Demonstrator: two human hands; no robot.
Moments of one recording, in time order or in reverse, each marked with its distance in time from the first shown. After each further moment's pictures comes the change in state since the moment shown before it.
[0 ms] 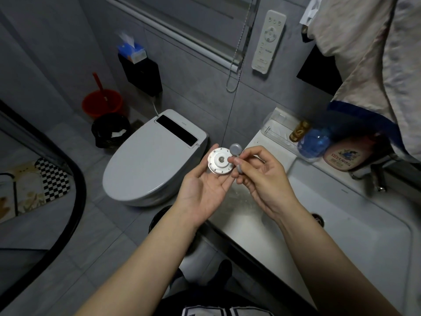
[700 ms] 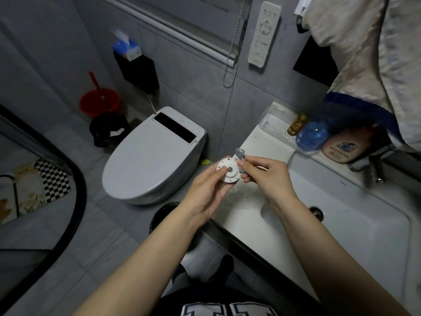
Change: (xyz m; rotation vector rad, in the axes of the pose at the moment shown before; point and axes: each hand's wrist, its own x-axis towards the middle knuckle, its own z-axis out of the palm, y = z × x) left_hand 0.004 -0.021 -0.019 0.450 0.144 0.099; right_hand 0.013 0.026 -0.033 -0.359 0.246 0.051
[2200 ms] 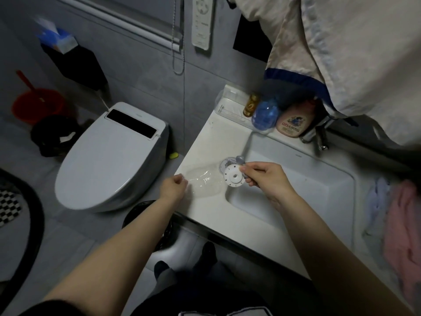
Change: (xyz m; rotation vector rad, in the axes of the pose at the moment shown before) left_hand 0.090 -0.071 -0.058 1.052 0.341 -0.010; right_hand -0.013 0.042 -0.104 -0.064 0.142 0.174
